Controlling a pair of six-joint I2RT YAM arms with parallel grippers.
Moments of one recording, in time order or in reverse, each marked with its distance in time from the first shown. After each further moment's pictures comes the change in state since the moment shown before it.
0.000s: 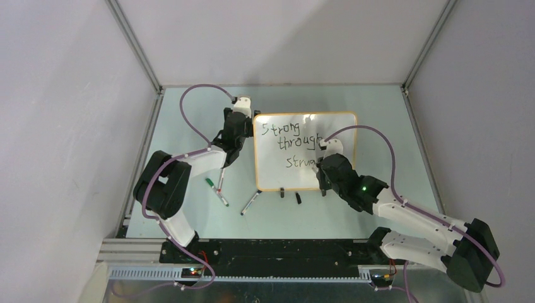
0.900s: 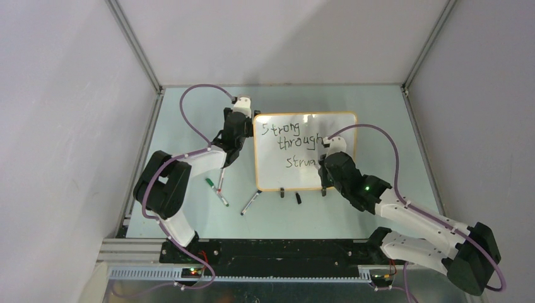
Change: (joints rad) left arm 0.000 0.000 0.000 0.000 0.000 0.000; right arm -0.021 -0.027 0.001 0.019 0.003 -0.021
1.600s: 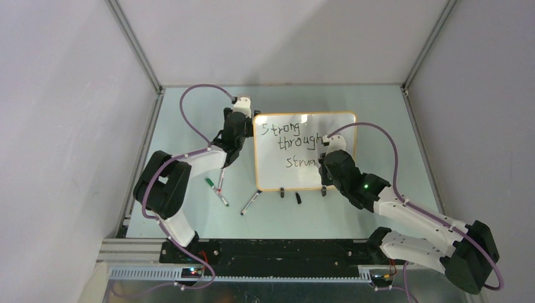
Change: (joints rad) left arm 0.000 0.000 0.000 0.000 0.000 0.000; right arm -0.024 0.025 0.011 0.003 0.006 -0.017
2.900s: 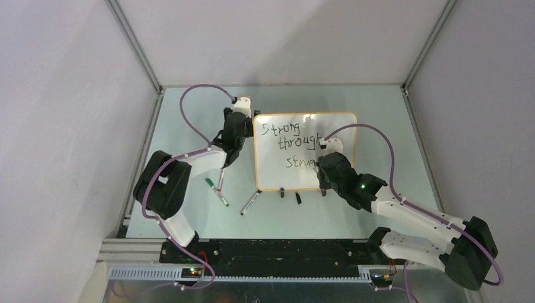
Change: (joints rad) left arm 0.000 0.000 0.000 0.000 0.000 0.000; right arm 0.042 0.022 0.013 -0.058 0.000 0.056
